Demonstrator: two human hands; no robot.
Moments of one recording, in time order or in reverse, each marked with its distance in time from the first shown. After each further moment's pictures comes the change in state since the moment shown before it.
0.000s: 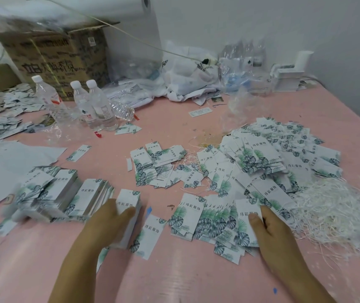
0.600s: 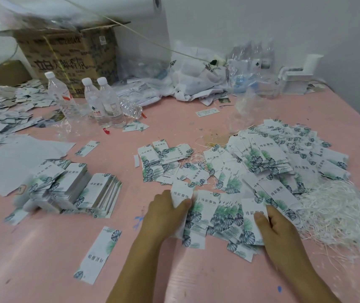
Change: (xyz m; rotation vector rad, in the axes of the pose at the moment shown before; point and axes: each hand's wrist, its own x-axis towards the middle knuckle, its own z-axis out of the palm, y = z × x) left_hand -0.014 0.062 0.068 -0.042 -0.105 0.186; right_hand 0.000 0.005 0.002 0.039 -0.002 0.005
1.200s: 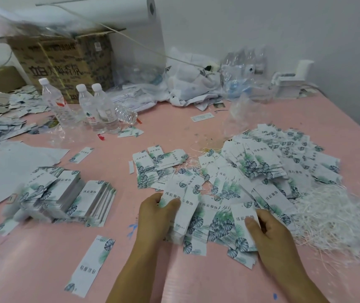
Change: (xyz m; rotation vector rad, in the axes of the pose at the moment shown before) left_hand -0.005 -0.002 0.004 -0.624 0.216 -0.004; right_hand 0.003 -0.002 0.003 0.034 0.004 -0.012
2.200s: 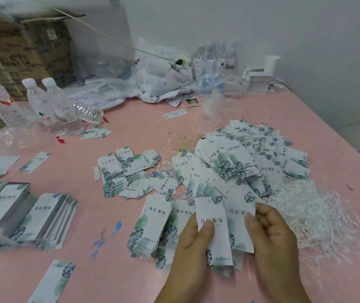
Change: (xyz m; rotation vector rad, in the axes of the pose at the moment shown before) left_hand -0.074 0.016 0.095 -0.719 -0.519 -0.102; right_hand -0.006 -0.012 -0.014 0.521 0.294 -0.038
